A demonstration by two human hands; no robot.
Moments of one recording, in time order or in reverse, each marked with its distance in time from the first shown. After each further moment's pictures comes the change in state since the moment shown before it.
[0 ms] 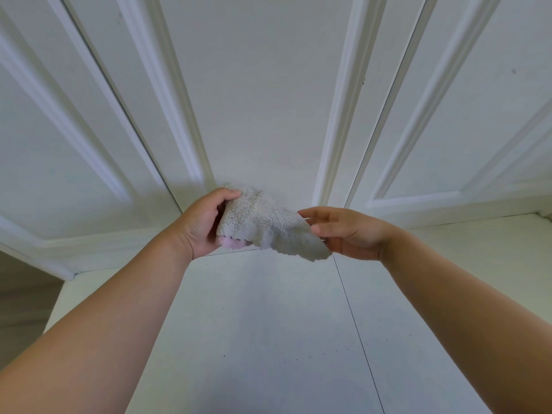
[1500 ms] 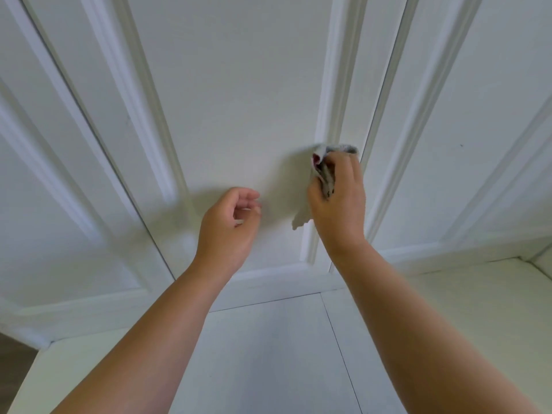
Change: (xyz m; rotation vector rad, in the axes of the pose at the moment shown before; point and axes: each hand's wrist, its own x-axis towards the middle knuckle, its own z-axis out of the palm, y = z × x) left_hand 0.005 0.042 0.075 0.614 0.406 0.802; right_hand 0.013 -0.112 0.036 -0.761 1.243 -0.982
